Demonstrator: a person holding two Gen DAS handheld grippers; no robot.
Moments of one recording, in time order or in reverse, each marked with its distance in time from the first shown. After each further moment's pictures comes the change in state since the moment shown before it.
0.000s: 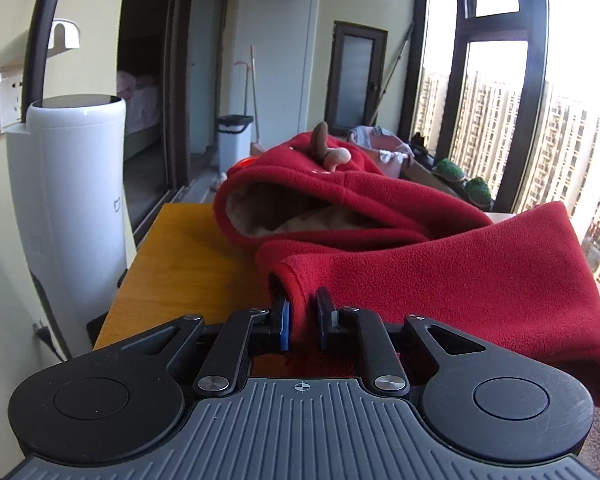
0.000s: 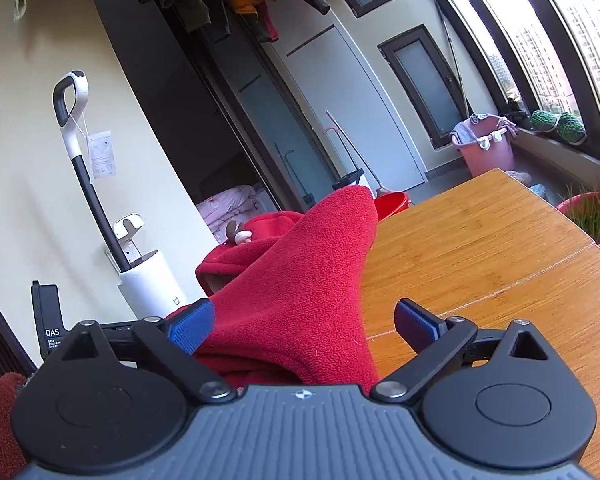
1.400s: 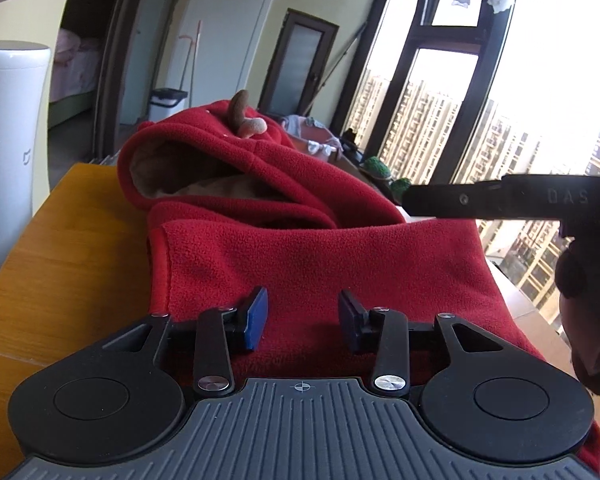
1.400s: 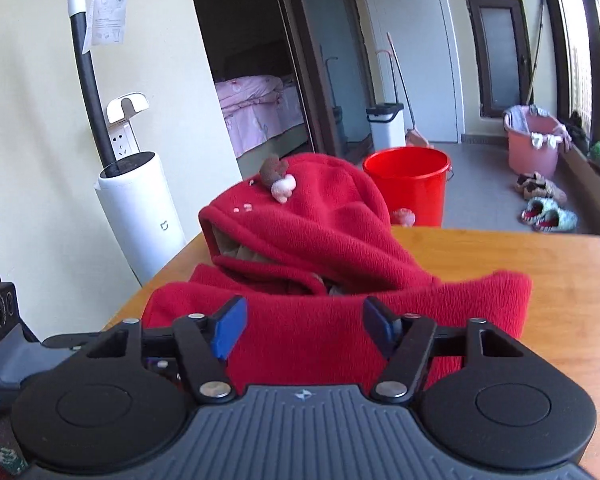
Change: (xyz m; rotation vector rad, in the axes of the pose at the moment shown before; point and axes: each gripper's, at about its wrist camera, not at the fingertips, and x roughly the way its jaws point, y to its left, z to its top) left arm 0.017 -0.011 -0.014 -0.089 0.035 -0.261; right arm 0.166 0.113 0.070 -0.444 0.299 -0.047
